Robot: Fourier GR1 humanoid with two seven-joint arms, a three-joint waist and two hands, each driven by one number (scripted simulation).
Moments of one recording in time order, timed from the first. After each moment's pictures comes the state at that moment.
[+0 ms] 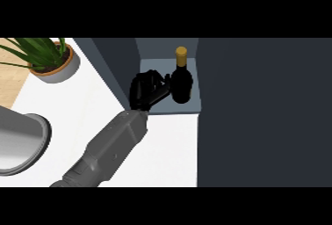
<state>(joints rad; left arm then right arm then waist) -0.85 0.00 -0.48 -0.45 1.02 0.30 -0.71 0.07 -0.07 -0.12 -2.25 -0.31 0.35 0.32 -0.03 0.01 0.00</state>
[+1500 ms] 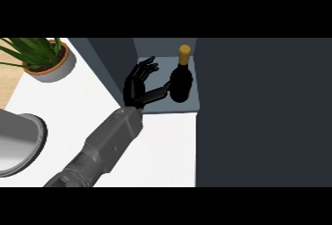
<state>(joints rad) -0.92 0.00 -0.45 -0.26 1.03 0.21 -0.87 0.03 -0.08 -0.12 -2.21 -0.30 0.36 0.32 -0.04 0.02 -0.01</state>
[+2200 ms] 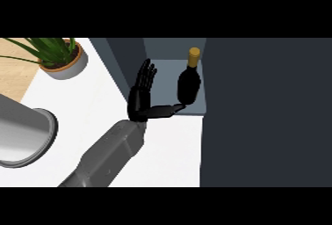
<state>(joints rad) -0.71 0.04 -0.56 -0.67 0.94 0.35 -0.82 0.04 -0.08 -0.12 -2.25 -0.29 0.33 0.35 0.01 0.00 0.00</state>
